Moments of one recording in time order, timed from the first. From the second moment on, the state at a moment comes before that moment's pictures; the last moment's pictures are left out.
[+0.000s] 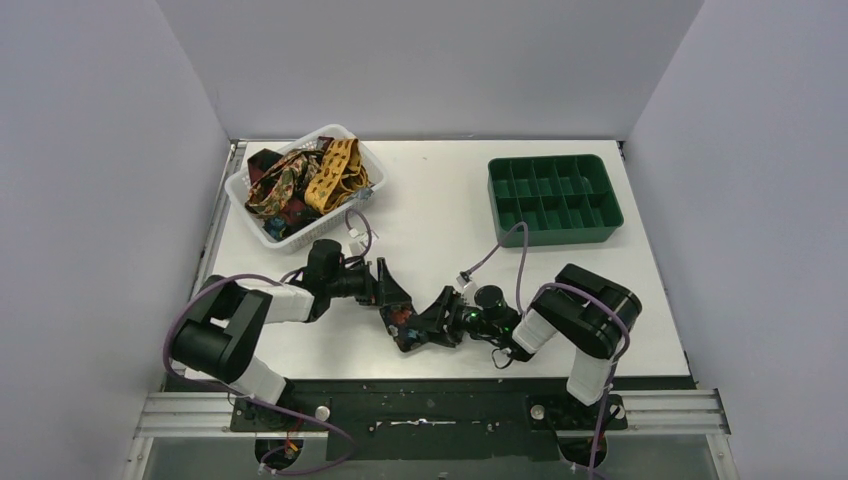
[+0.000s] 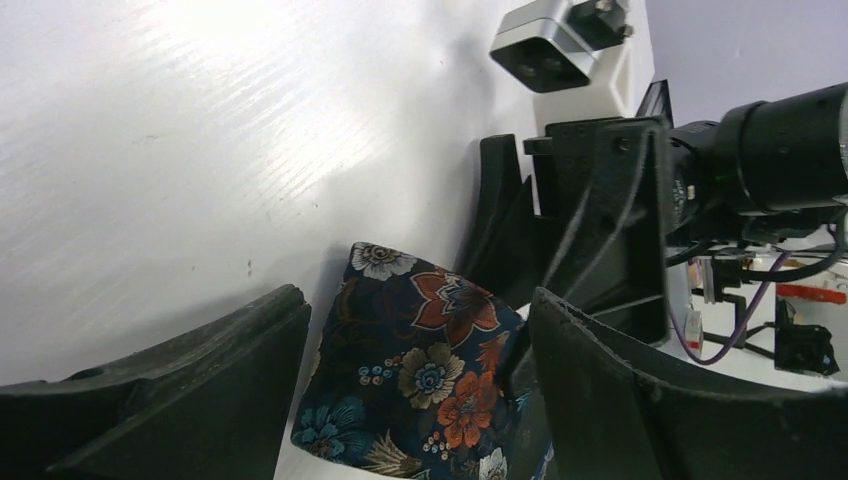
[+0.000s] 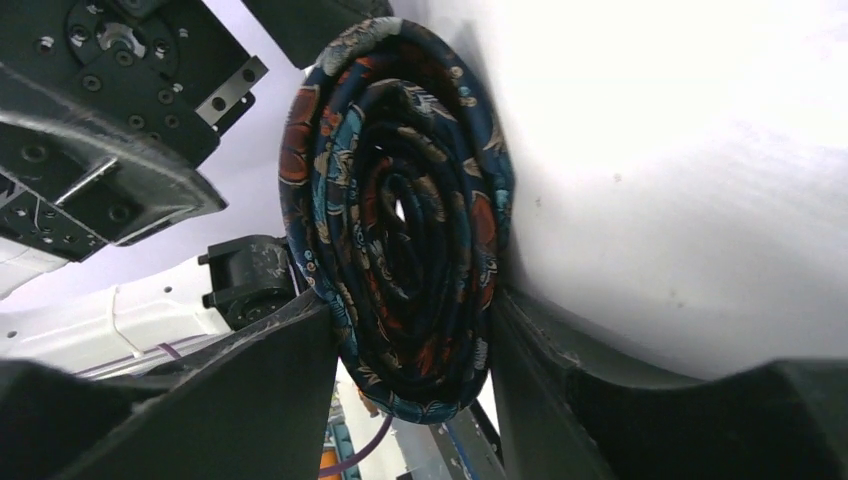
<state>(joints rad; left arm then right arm) -0.39 1.55 0.47 0.48 0.76 -0.59 0.80 1.77 0.31 1.04 -0.43 1.36</state>
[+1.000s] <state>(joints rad) -0.38 1.88 0.22 1.38 0.81 -1.16 0.73 1.90 0.36 1.23 -0.57 1.30</state>
